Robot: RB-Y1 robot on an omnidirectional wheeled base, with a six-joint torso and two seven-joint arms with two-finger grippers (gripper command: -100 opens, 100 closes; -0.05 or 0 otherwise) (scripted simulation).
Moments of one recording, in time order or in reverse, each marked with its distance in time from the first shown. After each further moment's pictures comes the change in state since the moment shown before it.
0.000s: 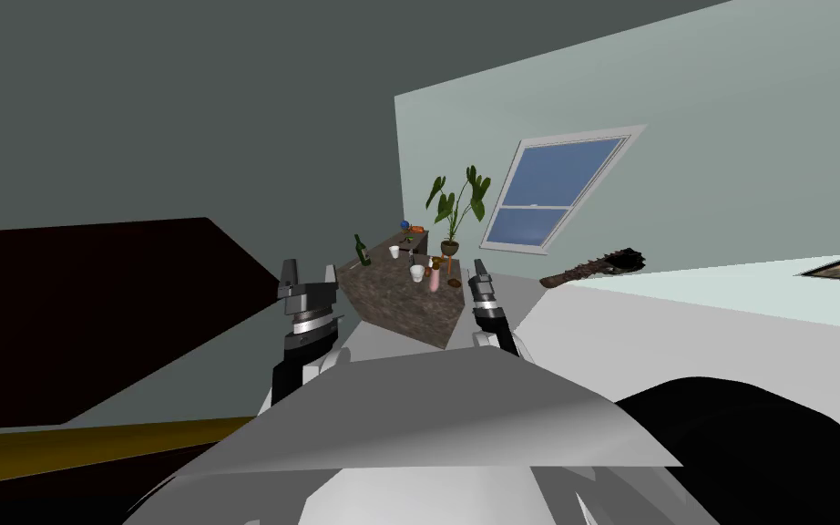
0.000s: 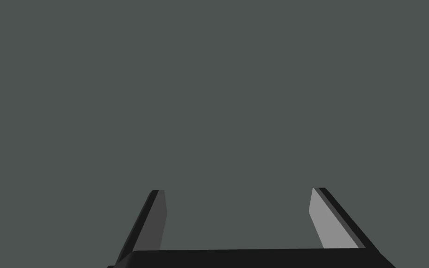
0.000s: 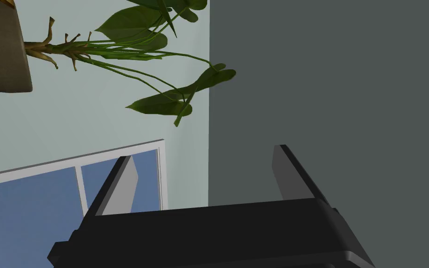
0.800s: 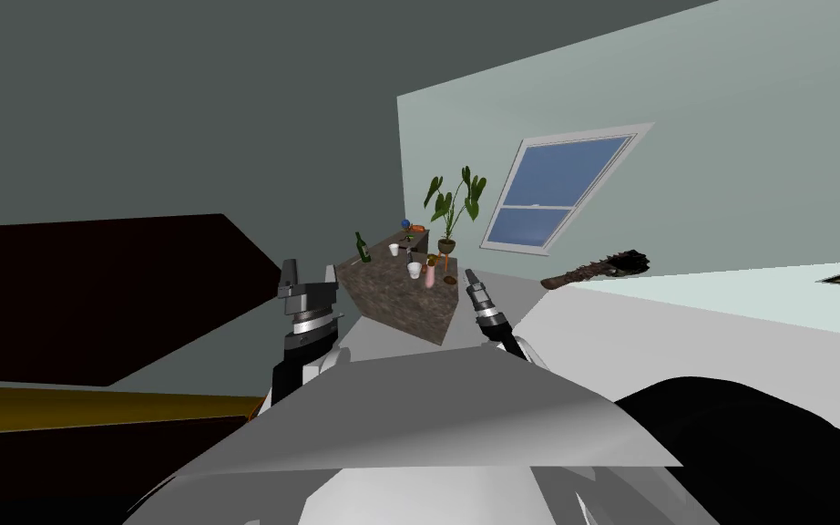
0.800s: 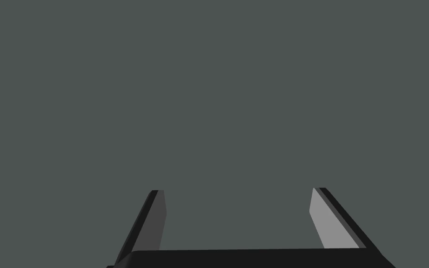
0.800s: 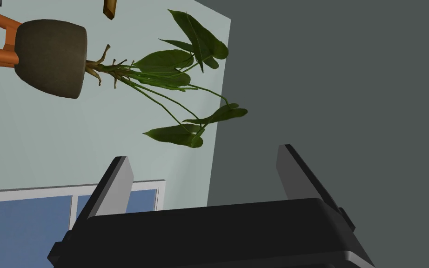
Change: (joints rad) left arm 0.000 0.000 0.000 0.000 0.000 0.000 0.000; right arm 0.054 -0.208 0.029 0.039 0.003 -0.002 0.031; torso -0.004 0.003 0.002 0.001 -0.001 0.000
